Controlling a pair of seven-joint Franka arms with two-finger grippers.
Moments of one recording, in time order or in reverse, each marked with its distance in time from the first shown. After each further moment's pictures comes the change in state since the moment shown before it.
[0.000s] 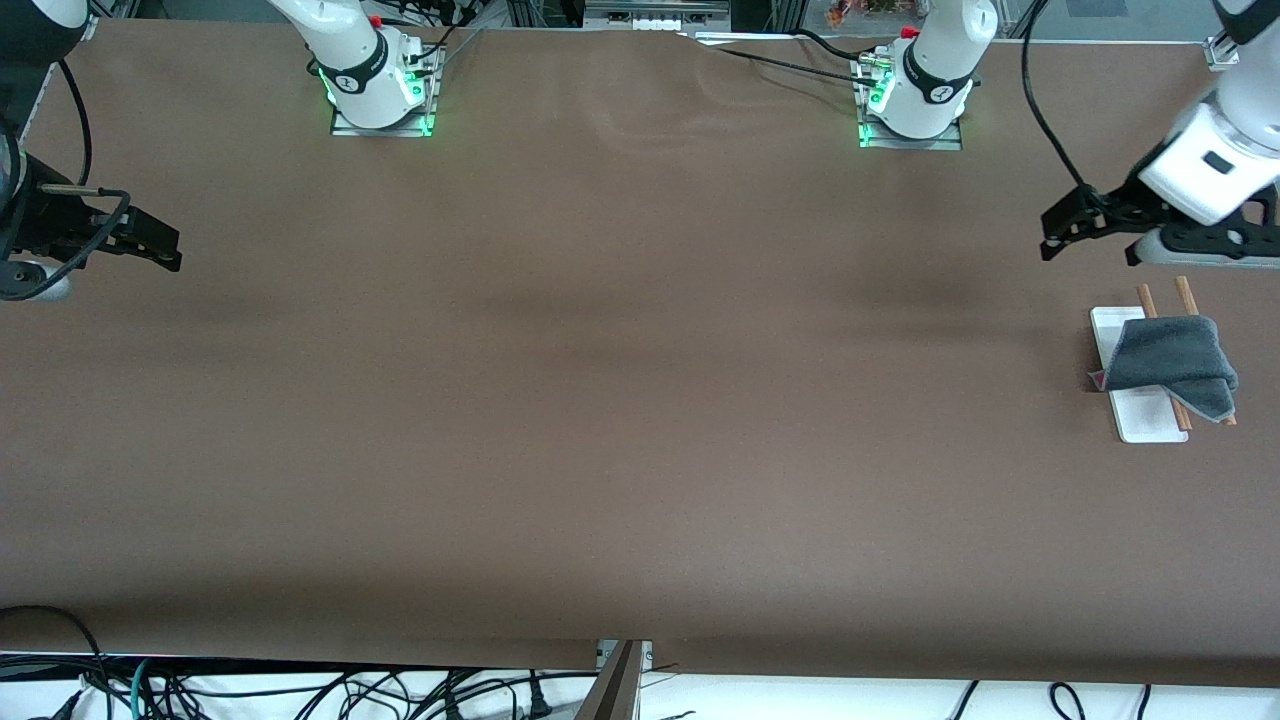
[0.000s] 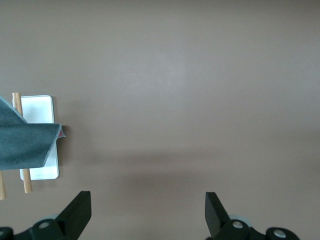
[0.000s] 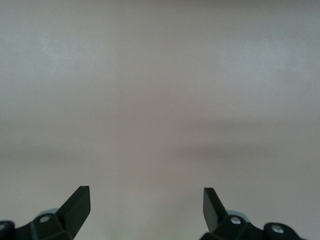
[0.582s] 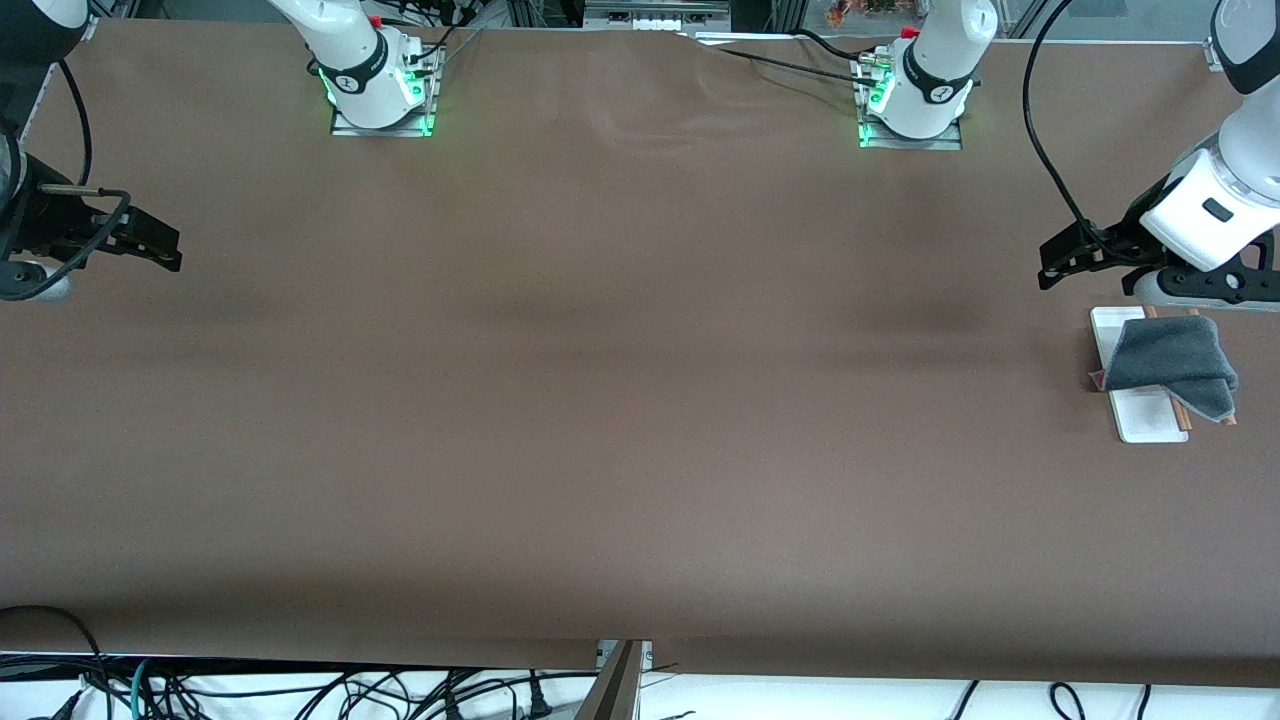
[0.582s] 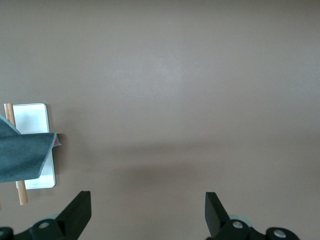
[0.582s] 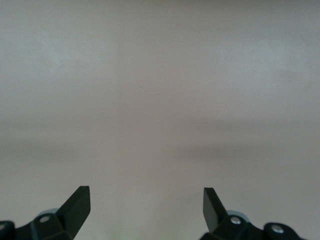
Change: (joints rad) left arm -0.032 0.090 0.002 0.084 0.019 -0.018 -0.001; right arm 0.000 0.000 0.000 0.000 0.000 0.000 0.000
